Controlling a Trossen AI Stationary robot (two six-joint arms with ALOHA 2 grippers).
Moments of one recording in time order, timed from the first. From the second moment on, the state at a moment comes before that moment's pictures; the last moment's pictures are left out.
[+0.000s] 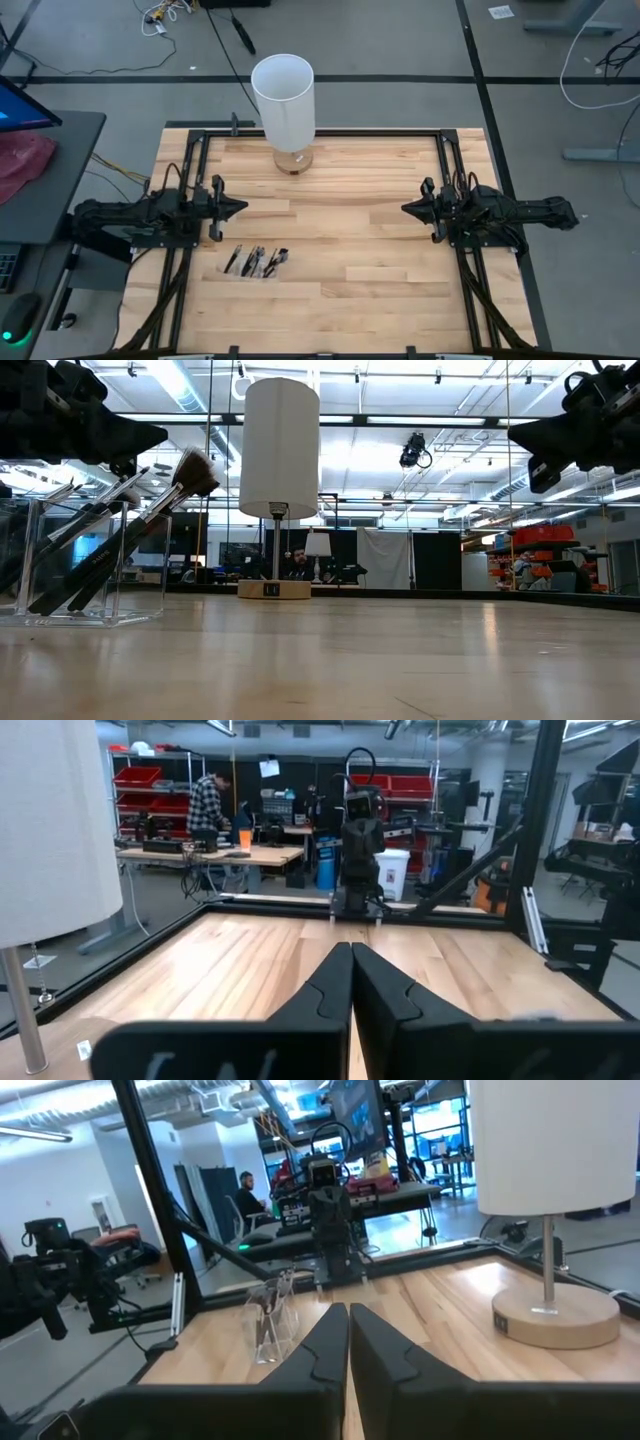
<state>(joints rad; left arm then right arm) -0.03 0.00 0.01 0.10 -0.15 -0.04 0.04 0.01 0.02 0.09 0.02 0.20</state>
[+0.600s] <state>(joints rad) -0.04 0.00 0.01 0.10 -0.15 -0.04 0.04 0.01 0.02 0.02 0.02 0.04</state>
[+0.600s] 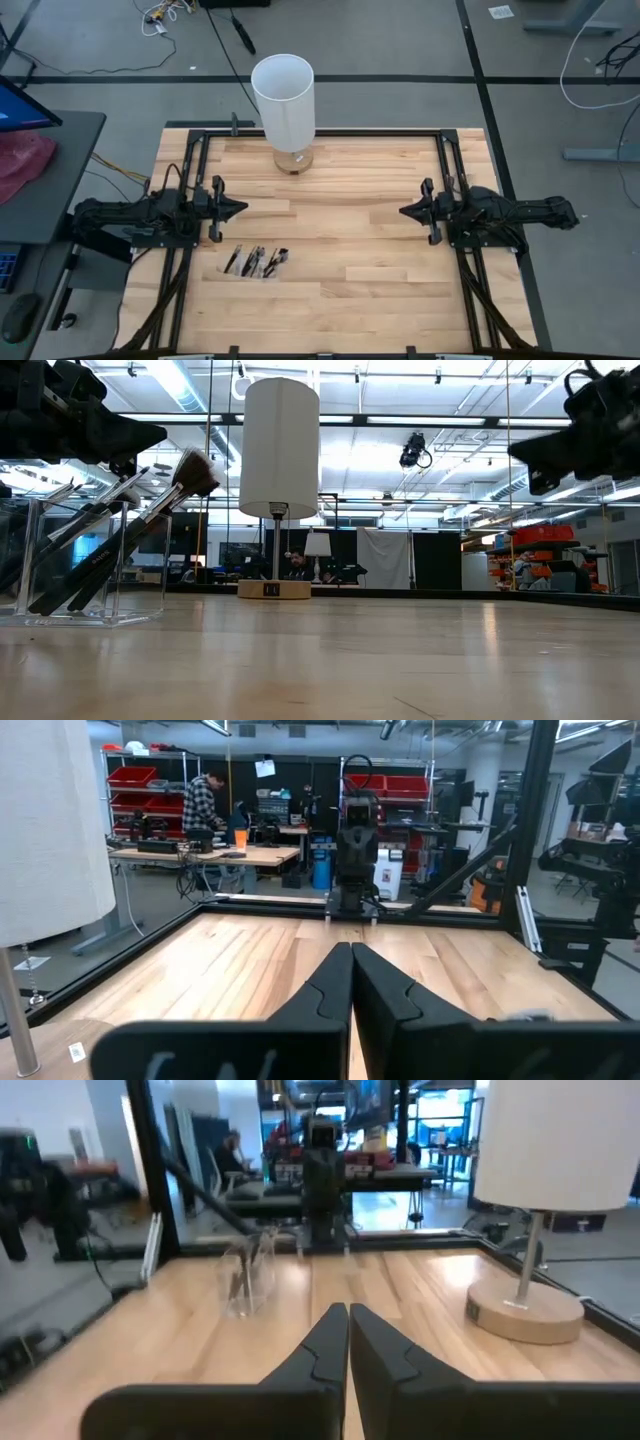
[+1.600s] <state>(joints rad) -0.04 0.00 0.01 0.10 -0.15 -0.04 0.04 0.01 0.02 0.01 -0.01 0.01</state>
